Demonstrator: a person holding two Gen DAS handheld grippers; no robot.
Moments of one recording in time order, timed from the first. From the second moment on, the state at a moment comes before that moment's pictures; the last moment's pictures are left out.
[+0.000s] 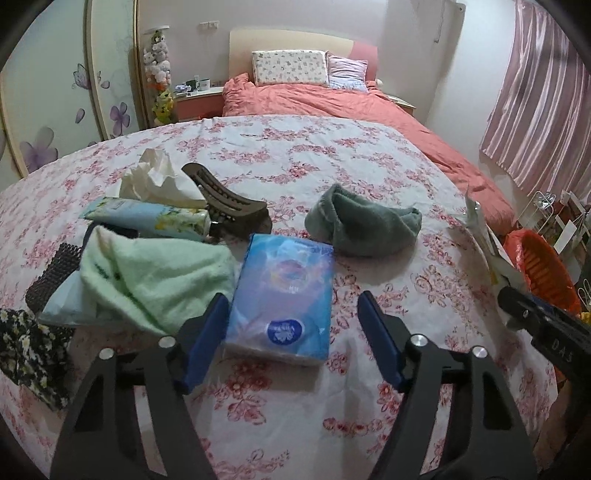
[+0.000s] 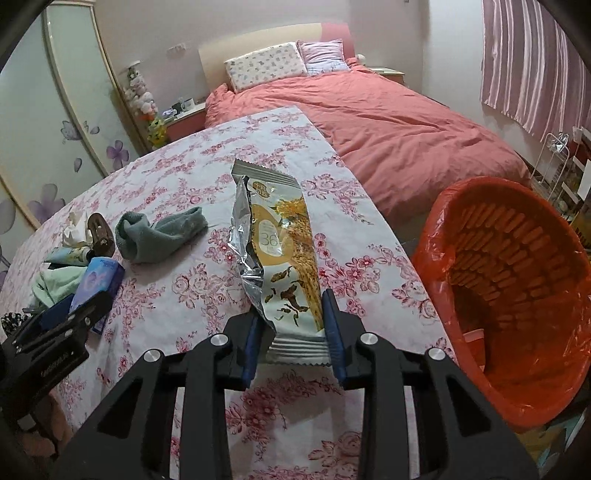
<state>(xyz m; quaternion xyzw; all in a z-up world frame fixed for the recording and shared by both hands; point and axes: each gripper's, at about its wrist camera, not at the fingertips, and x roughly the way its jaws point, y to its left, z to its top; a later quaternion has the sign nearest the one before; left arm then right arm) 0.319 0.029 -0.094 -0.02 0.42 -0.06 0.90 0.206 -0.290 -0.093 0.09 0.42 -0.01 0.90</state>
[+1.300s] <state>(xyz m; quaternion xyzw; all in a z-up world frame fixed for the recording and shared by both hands) 0.279 -0.025 -0.033 -0.02 0.37 -0.12 0.92 0.161 -0.333 -0.061 0.12 0.36 -0.02 0.92</state>
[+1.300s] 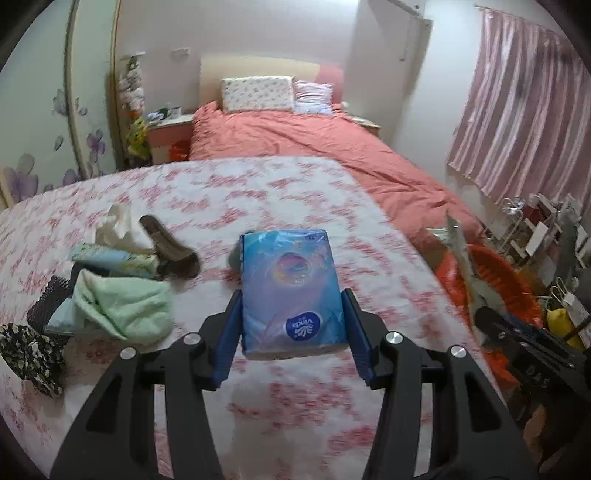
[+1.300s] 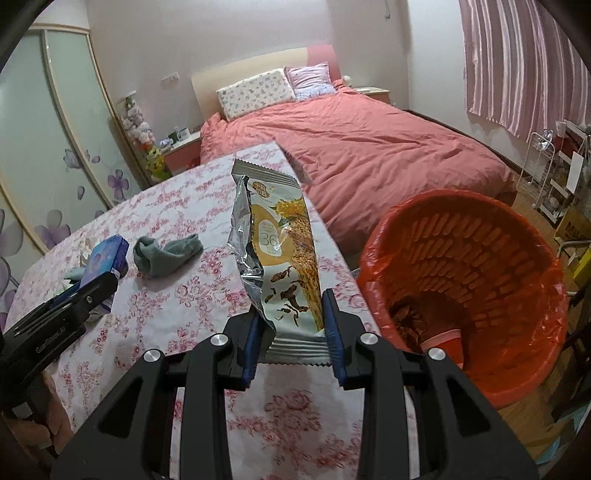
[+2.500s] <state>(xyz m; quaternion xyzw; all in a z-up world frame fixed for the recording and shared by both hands) 0.255 -0.236 -0.022 0.01 0.35 -0.33 0.88 0.132 -0.462 -0.065 0.20 0.30 -0.14 0.92</state>
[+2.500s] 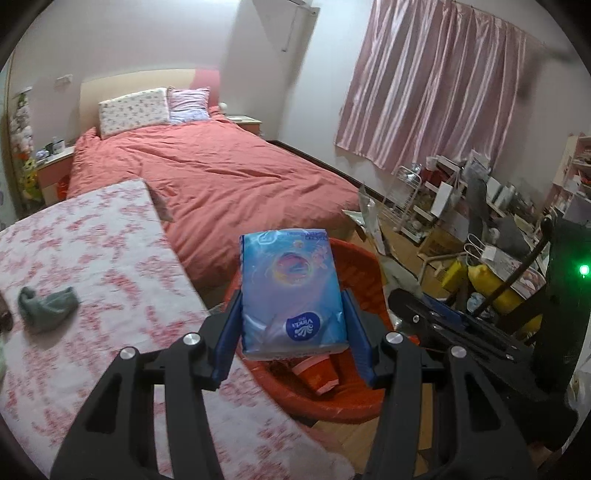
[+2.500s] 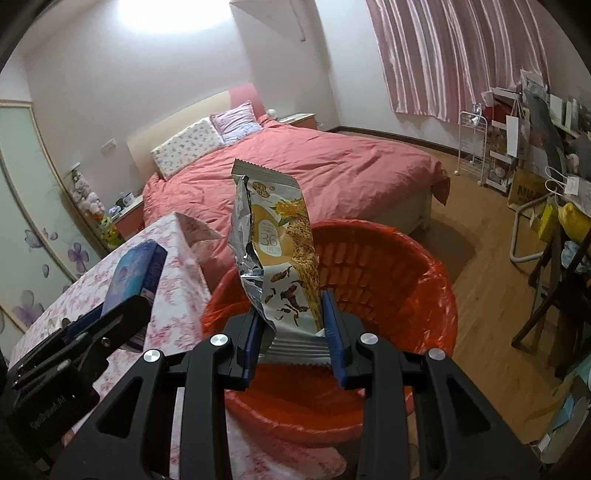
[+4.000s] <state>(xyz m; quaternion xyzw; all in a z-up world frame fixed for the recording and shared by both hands) 0.281 0.010 -0.041 -0.04 0.36 -0.07 0.93 0.176 -0.329 -0.055 0.13 0.36 -0.02 0.92</state>
